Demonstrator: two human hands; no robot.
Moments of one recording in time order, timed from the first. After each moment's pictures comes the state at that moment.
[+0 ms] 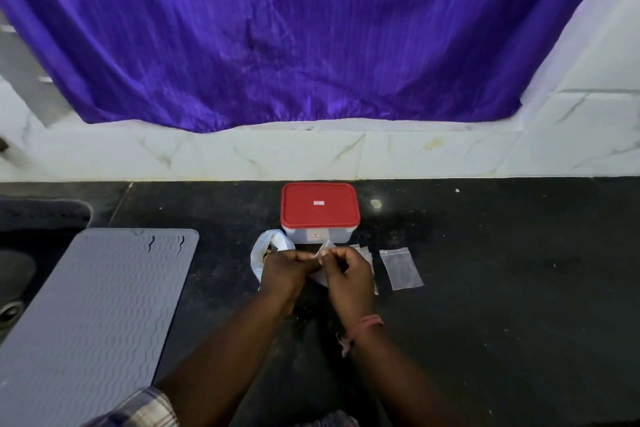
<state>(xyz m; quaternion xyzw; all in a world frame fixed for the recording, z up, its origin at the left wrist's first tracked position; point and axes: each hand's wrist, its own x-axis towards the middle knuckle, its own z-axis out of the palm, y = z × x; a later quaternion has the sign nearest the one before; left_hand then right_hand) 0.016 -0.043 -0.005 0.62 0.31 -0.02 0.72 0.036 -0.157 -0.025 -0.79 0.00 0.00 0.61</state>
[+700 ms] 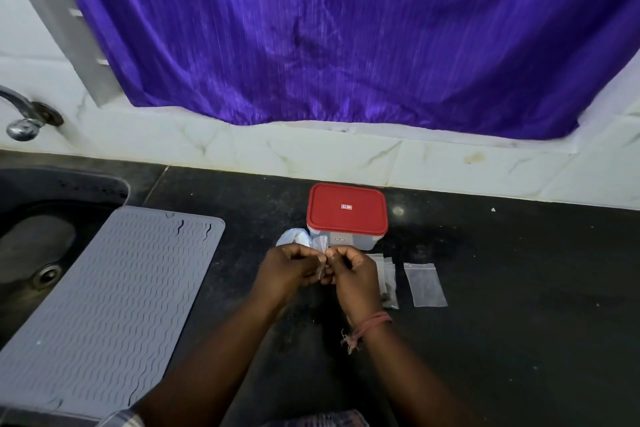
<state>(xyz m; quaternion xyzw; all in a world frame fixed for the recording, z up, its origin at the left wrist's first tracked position) -0.005 -0.009 0.016 0.60 0.28 0.00 0.74 0.047 -0.129 -0.022 -0.71 -0.02 0.15 0.69</state>
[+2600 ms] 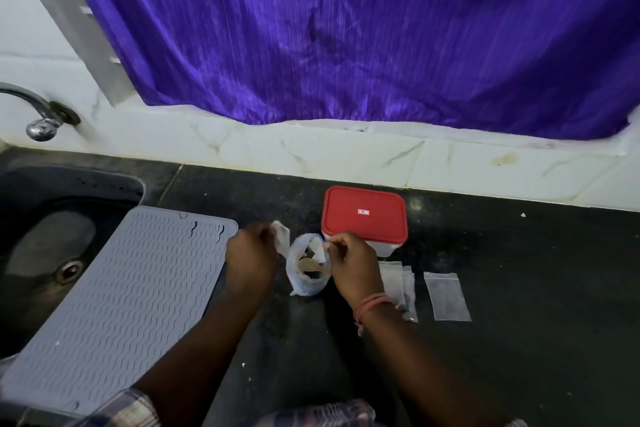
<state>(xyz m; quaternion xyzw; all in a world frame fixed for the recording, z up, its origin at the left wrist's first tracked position) 0.014 0.069 -0.002 0.89 0.35 0.10 0.27 0.090 -0.097 -0.028 -0.88 -0.17 0.07 0.45</state>
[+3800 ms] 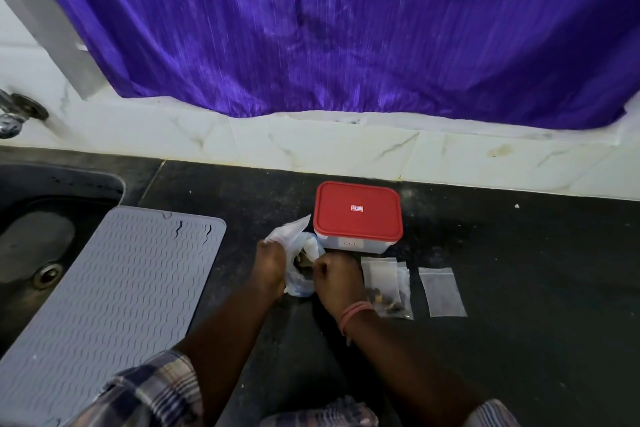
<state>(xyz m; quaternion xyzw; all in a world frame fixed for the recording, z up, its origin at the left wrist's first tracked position) 0.066 0.059 -0.066 0.55 0.43 -0.05 0.71 0.084 -0.084 -0.067 -0.93 -0.20 0.11 0.29</state>
